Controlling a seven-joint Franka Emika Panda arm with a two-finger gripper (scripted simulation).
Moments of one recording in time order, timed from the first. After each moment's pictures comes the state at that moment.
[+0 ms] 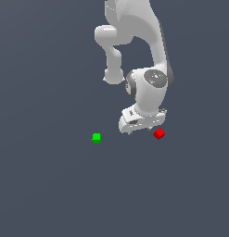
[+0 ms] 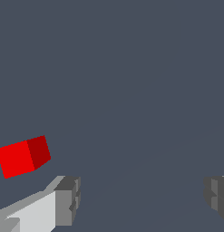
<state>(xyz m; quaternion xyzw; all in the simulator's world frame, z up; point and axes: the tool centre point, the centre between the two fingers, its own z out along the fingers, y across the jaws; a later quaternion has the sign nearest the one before) -0.009 0.121 0.121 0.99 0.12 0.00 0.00</state>
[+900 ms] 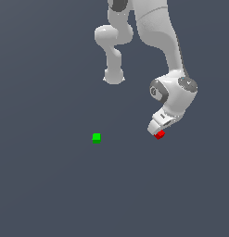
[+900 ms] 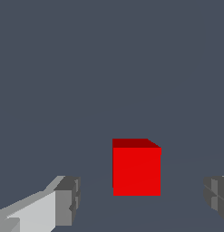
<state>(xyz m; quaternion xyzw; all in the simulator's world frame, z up) -0.053 0.257 0.070 0.97 0.26 0.00 0.00</state>
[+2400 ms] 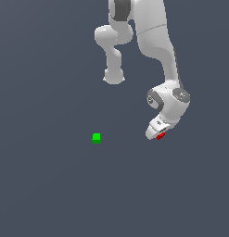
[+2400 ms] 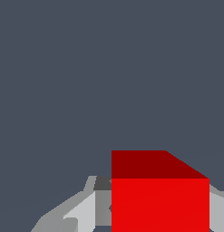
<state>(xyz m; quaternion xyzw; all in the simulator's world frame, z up) -0.053 0.256 0.020 0.97 0.26 0.00 0.00</state>
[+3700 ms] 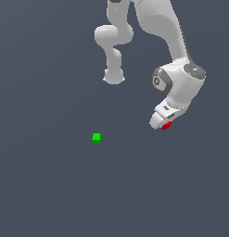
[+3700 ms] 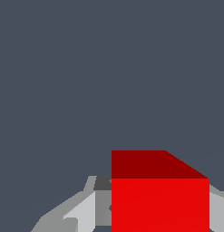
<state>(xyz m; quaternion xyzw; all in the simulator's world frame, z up) -0.053 0.255 0.118 0.97 0.26 0.00 0.00</state>
